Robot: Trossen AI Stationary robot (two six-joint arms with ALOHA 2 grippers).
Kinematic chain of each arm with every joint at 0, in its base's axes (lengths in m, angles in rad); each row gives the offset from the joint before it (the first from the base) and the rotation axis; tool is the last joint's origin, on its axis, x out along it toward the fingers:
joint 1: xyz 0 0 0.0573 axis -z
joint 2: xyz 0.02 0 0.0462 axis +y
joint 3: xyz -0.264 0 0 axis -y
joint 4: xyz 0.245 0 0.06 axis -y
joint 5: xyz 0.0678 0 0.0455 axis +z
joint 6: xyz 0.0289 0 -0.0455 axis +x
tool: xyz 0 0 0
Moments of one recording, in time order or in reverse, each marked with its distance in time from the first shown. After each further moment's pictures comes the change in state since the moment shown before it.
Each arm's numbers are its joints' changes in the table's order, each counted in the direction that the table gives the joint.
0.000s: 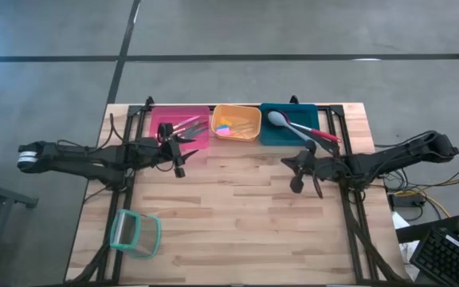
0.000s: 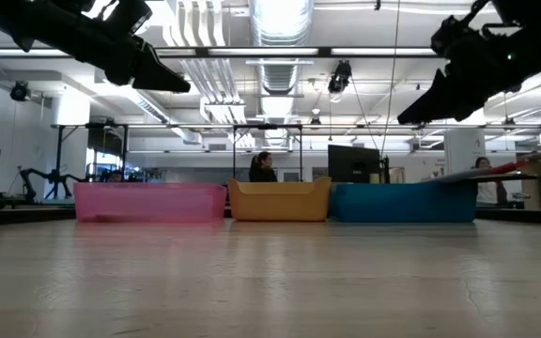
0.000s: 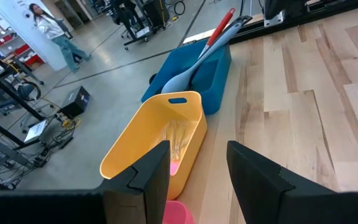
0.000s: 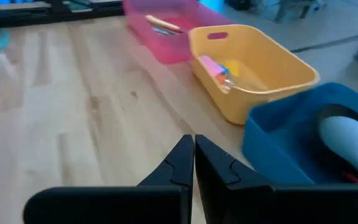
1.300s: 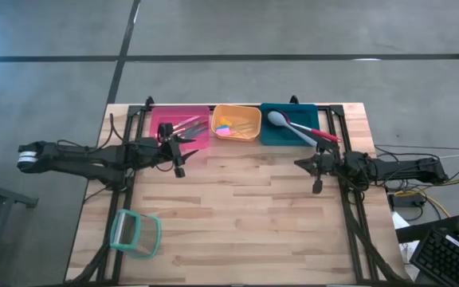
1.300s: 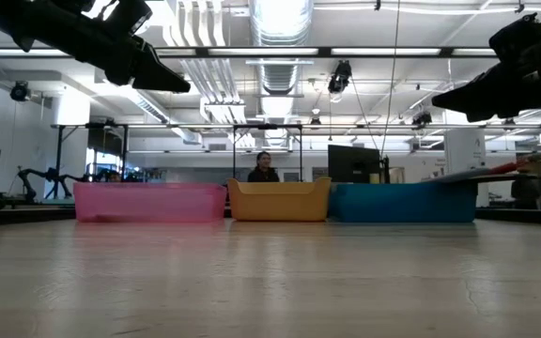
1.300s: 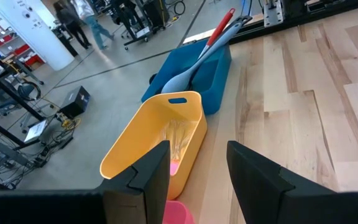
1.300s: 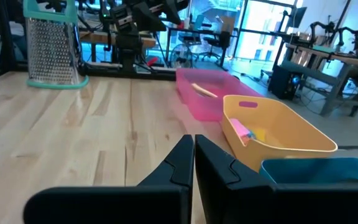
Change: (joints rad) left arm 0.000 0.000 0.000 0.000 0.000 0.000; right arm 0.136 -0.699 -0.316 0.021 0.347 -0.330
